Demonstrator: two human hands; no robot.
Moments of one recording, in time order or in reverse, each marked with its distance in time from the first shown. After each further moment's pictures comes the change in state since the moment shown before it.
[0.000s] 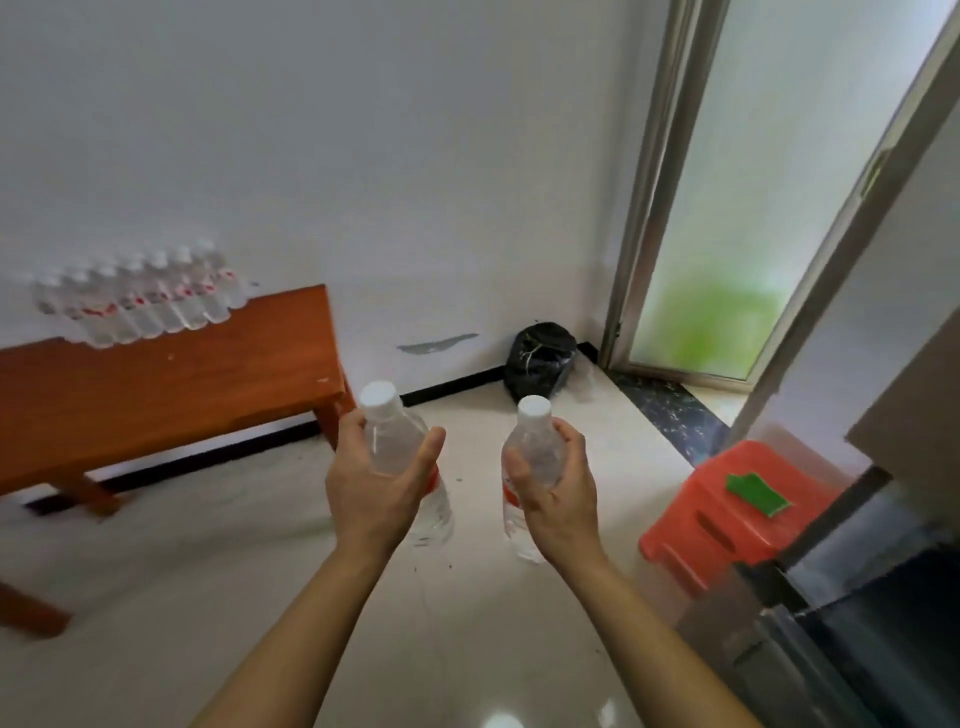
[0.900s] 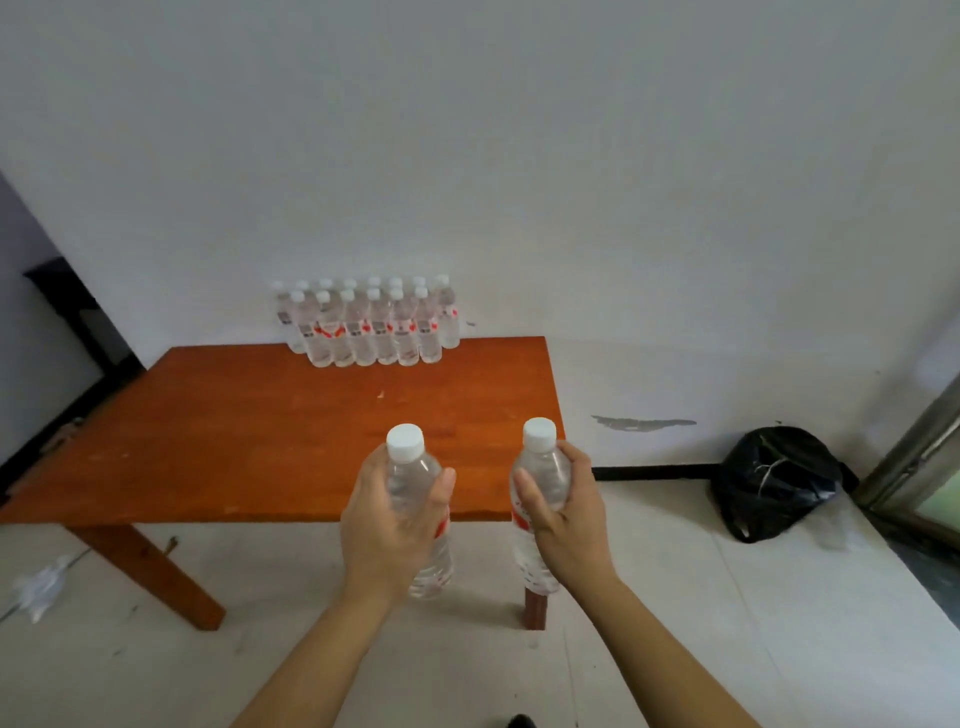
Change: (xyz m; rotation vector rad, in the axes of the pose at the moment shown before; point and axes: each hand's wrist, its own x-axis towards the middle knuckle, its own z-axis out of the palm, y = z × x) left_hand 0.354 -0.283 -0.171 0.135 0.176 -0.131; right_hand 0.217 -0.022 0.488 -0.020 -0.332 -0.079
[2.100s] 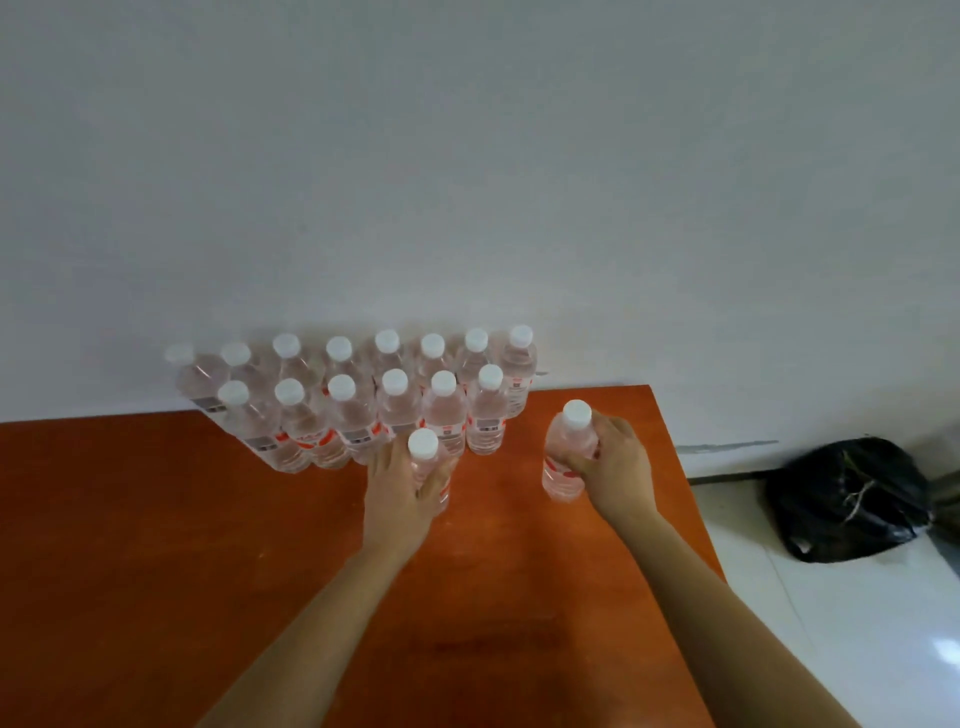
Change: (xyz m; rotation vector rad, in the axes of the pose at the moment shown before) left_hand 0.536 -0.268 0.143 0.173 -0.417 -0.118; right_hand 0.499 0.086 0.280 -0.606 -0.070 0.316
